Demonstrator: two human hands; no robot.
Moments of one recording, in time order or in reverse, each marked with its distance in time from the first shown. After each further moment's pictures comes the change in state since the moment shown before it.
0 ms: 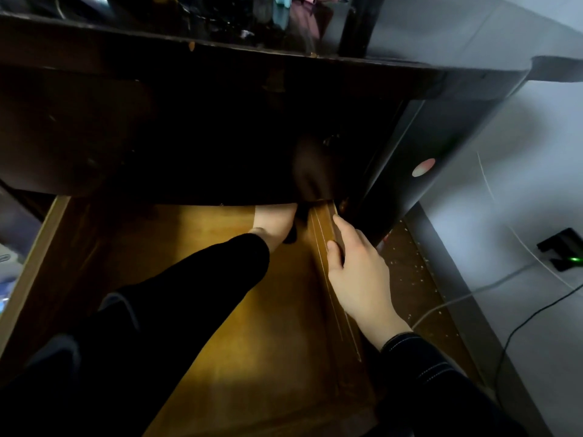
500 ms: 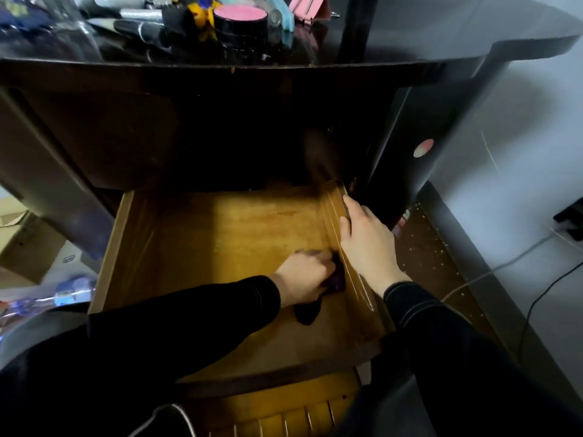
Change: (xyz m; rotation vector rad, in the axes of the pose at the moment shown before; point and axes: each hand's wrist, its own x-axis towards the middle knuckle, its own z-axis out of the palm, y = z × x) left_hand -0.142 -0.002 -0.026 1.002 -0.568 0.719; right_hand -0.003 -0.010 -0.009 -0.091 -0.021 -0.056
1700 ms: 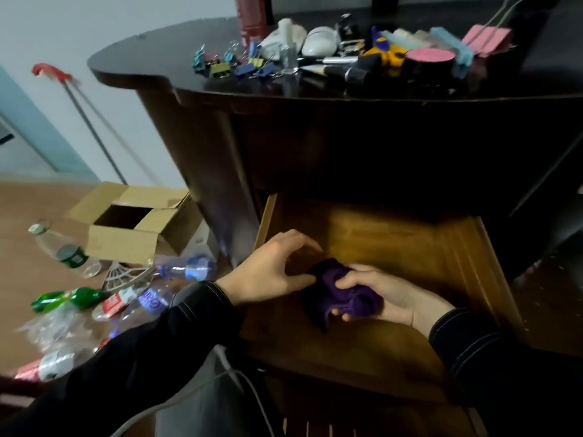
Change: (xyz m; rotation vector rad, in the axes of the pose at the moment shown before) left_hand -0.235 -0.084 -0.104 -0.558 0.347 -0.399; right_hand -0.030 -0.147 0.033 1.361 -1.298 0.370
